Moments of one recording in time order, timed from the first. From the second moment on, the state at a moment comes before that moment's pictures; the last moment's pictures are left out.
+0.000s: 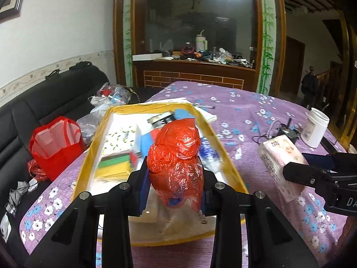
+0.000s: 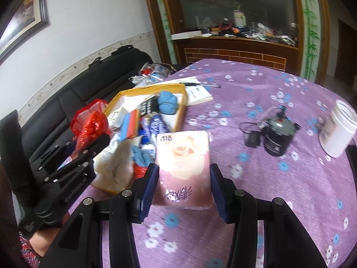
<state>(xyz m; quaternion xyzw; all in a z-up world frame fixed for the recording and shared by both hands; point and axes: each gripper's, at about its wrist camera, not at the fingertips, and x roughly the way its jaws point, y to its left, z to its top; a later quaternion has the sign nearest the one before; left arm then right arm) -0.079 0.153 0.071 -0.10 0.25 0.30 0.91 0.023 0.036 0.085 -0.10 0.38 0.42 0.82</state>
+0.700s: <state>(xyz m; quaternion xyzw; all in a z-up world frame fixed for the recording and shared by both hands) -0.100 0.228 0.049 -0.17 0.27 0.33 0.89 0.030 0.151 0.073 -0.13 0.41 0.45 0.78</state>
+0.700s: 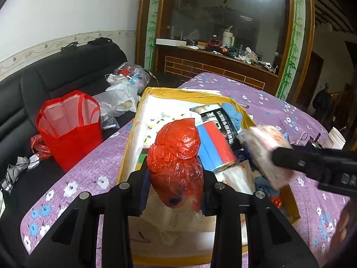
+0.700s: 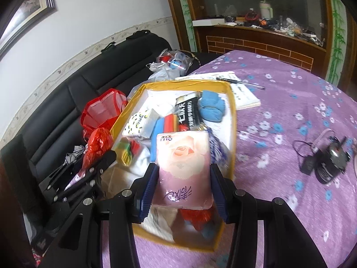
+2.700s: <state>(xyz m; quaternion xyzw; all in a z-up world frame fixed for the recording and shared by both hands) -0.078 0.209 0.038 -0.17 0.30 0.26 0.90 0.063 0.185 0.070 -0.09 0.42 0.46 0.78</state>
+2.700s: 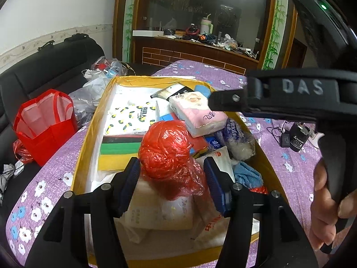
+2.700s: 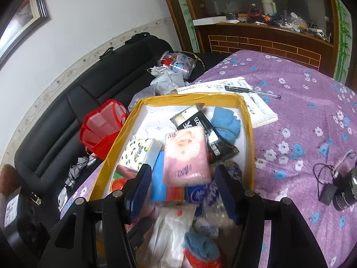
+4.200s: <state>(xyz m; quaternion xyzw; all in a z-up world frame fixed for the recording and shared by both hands) -0.074 0.119 0.053 -0.02 0.26 0.40 0.88 0.013 0.008 0.052 -0.11 0.34 0.40 0.84</state>
